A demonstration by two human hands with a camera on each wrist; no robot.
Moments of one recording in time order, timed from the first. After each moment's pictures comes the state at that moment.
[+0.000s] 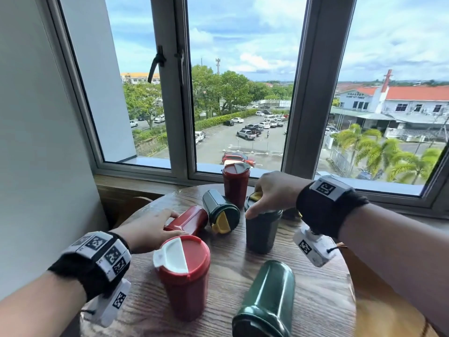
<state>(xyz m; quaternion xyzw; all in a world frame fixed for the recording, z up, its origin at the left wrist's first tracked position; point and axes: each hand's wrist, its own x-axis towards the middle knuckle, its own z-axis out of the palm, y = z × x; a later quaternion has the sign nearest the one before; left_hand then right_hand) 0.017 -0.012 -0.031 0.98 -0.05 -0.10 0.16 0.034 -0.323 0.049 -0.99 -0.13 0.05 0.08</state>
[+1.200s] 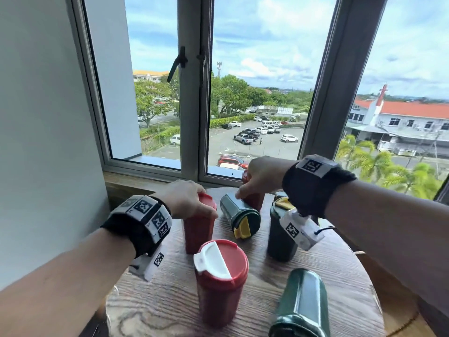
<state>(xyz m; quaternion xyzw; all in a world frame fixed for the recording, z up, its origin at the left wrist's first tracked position) 0.044 -0.011 0.026 0.98 -0.11 -0.03 0.15 0.052 -0.226 0.090 -0.99 -0.14 0.03 0.00</state>
